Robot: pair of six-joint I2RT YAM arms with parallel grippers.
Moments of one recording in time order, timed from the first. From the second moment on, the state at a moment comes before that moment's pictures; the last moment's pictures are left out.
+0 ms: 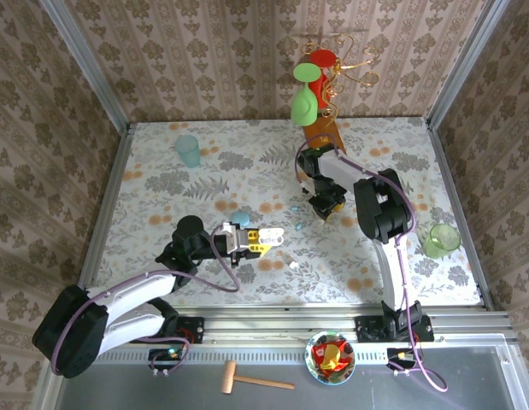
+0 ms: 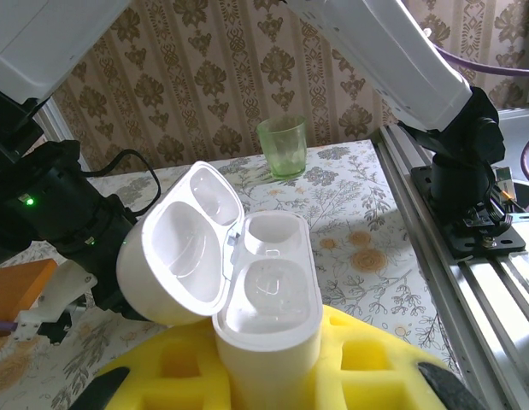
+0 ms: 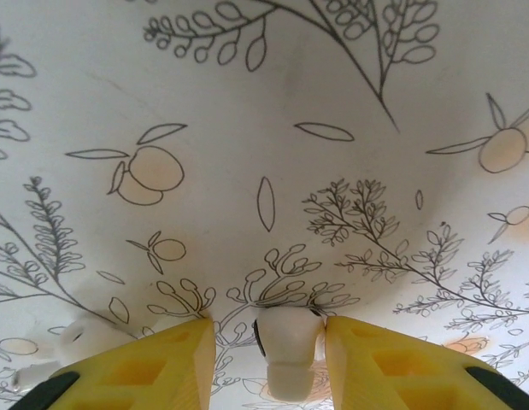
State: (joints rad) left arm -0.69 1.05 0.32 0.64 0.84 0.28; right arm 0.38 2.25 1.76 -1.28 0.21 -0.23
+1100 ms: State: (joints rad) left arm -0.70 1.06 0.30 0.64 0.78 0.28; right arm 0.37 1.90 1.54 -1.10 0.05 -0.20
